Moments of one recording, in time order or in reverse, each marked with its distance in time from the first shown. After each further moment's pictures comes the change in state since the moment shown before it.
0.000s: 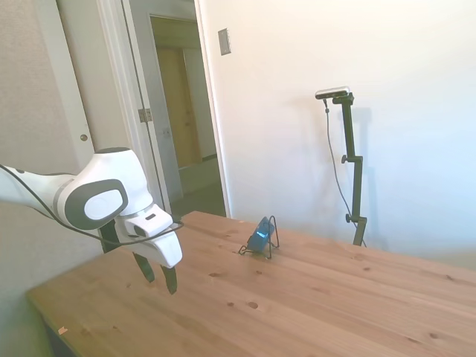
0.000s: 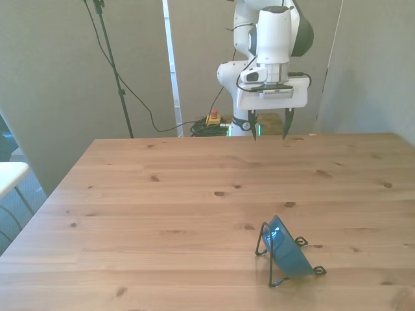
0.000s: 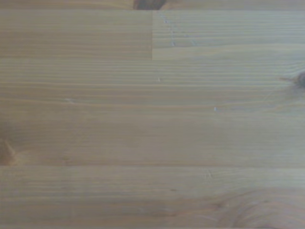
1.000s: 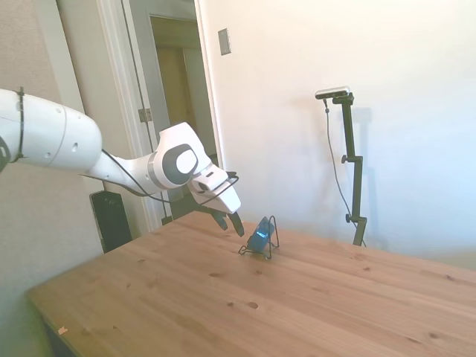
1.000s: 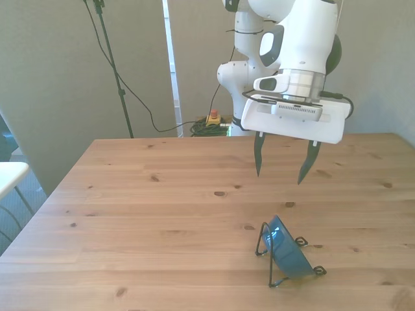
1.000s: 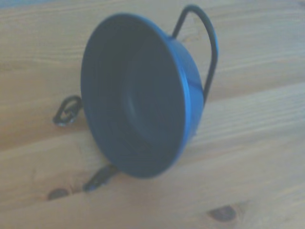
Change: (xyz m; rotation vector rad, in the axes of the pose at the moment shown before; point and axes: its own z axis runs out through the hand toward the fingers) arm 0.155 -0.167 -0.008 0.046 0.289 0.242
